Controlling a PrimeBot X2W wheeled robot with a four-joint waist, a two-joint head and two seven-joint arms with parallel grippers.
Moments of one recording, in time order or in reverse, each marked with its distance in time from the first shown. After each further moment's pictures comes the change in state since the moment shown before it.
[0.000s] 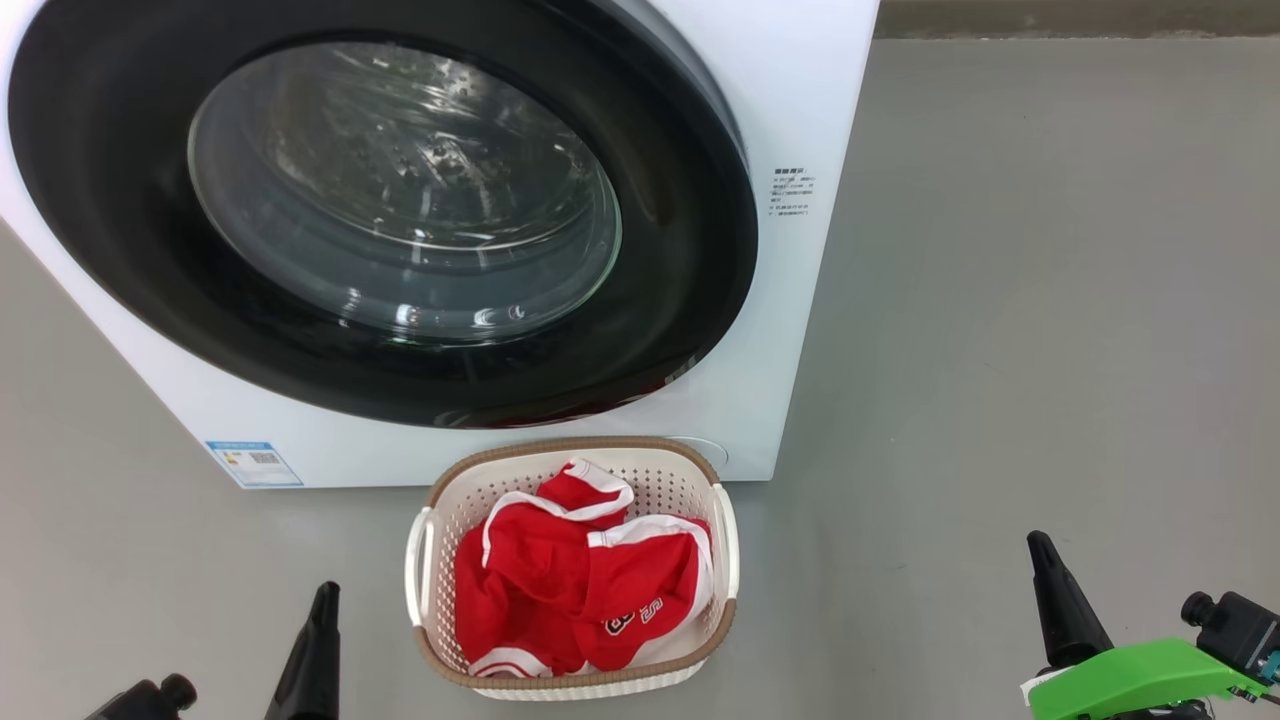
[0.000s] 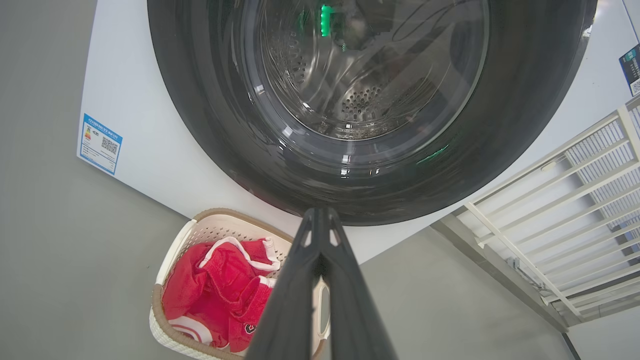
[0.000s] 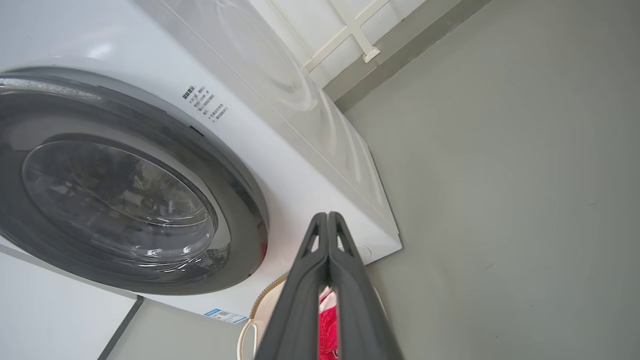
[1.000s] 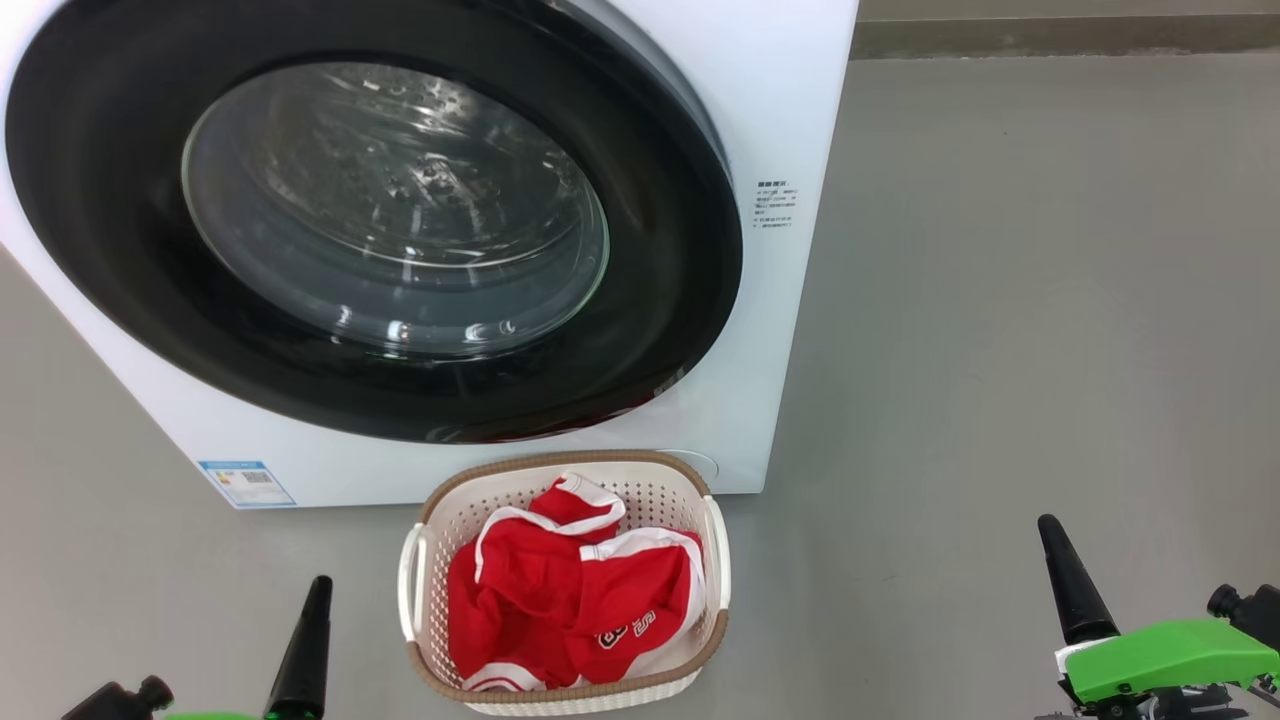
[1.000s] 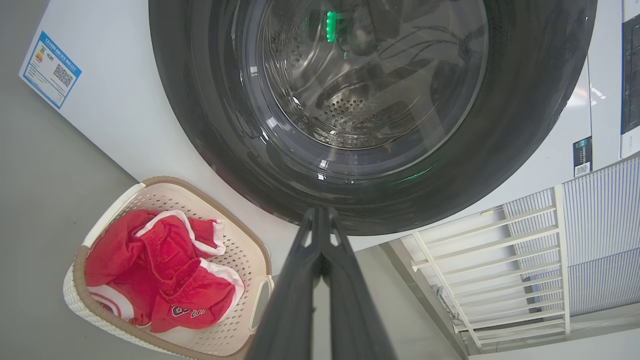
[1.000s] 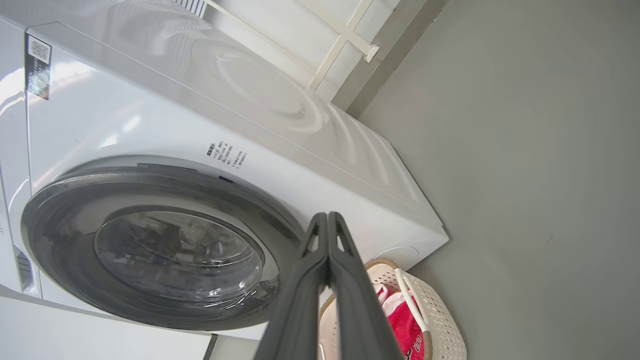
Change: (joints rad) left arm -0.020 -0.001 0.023 0.007 -0.308 0.000 0.088; right arm -0.021 -0.002 -0.027 -0.018 0.290 0.000 0.084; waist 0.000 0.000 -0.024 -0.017
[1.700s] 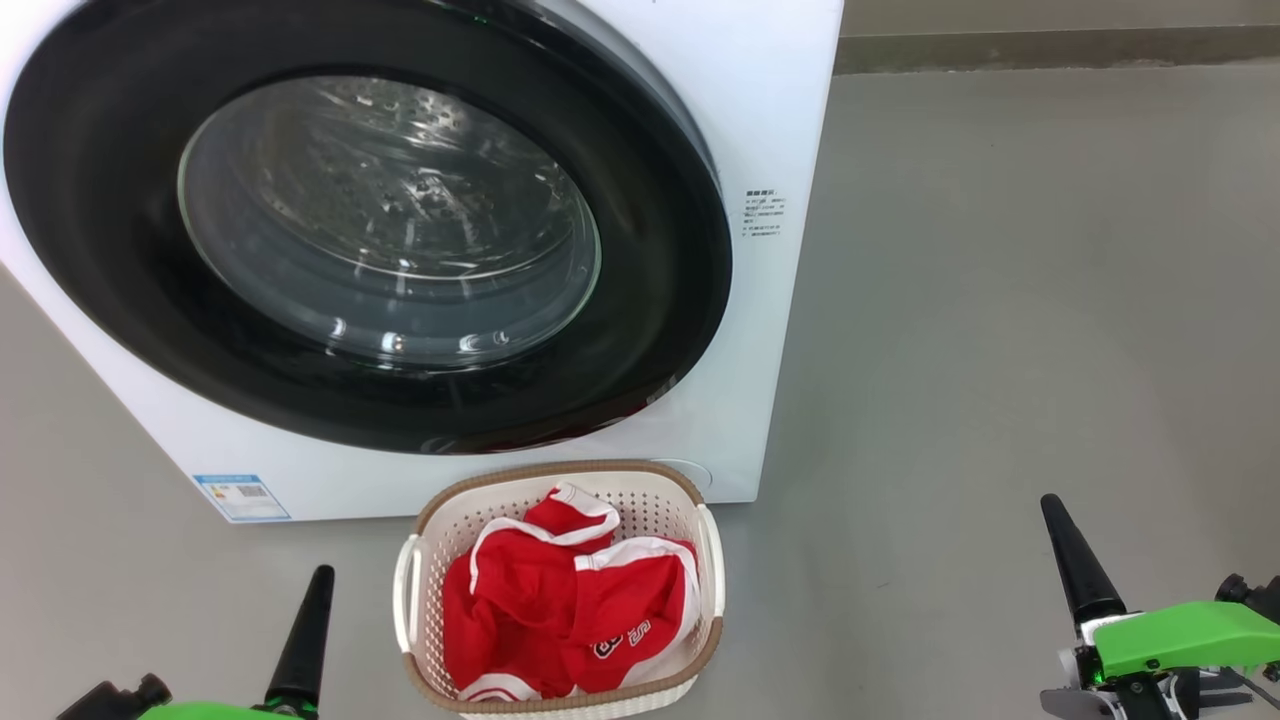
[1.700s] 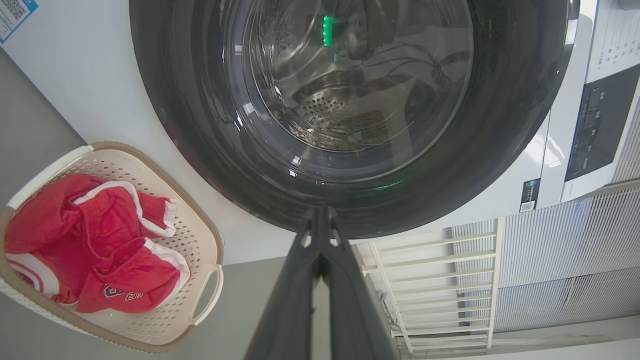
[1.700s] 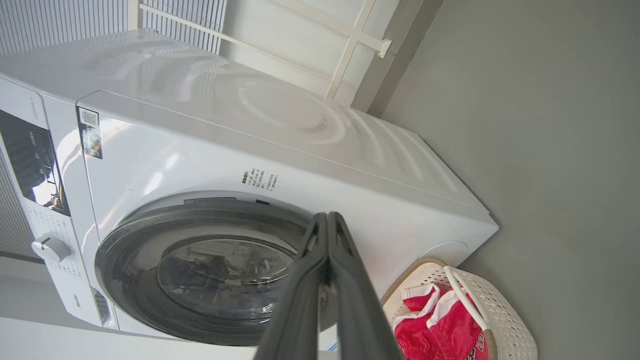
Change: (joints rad) left arm -0.019 -0.007 0.013 0.004 -0.203 0.000 0.054; right arm -0.023 -0.002 -0.015 -0.012 0.194 0.000 0.058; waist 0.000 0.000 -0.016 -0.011
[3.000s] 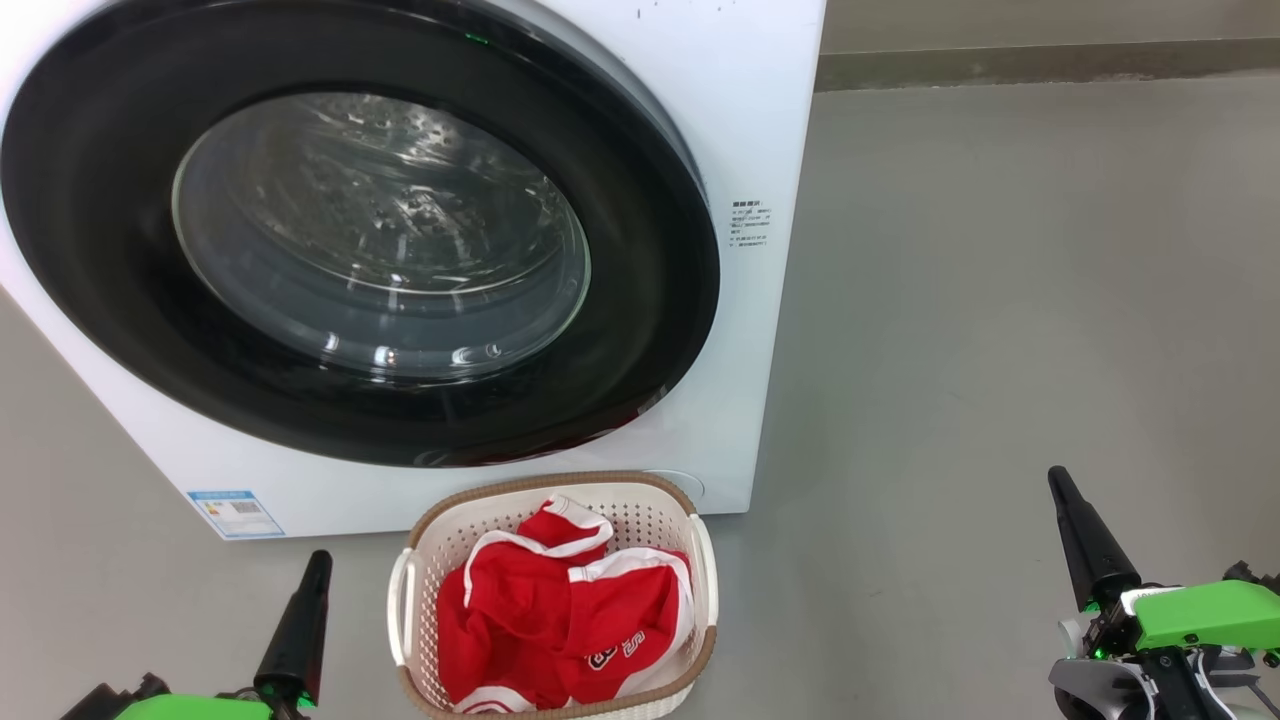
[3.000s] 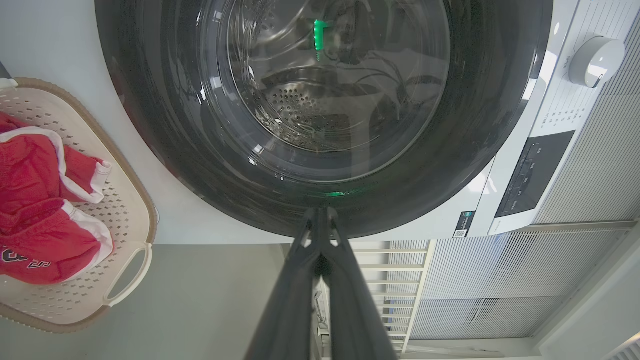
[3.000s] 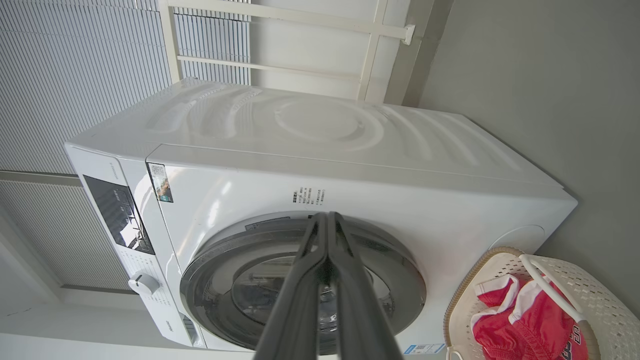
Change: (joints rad) left arm -0.021 -0.006 0.025 0.005 -0.270 0.000 0.077; right arm -0.032 0.000 -0.030 -0.017 0.261 0.000 0.082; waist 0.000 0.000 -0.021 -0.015
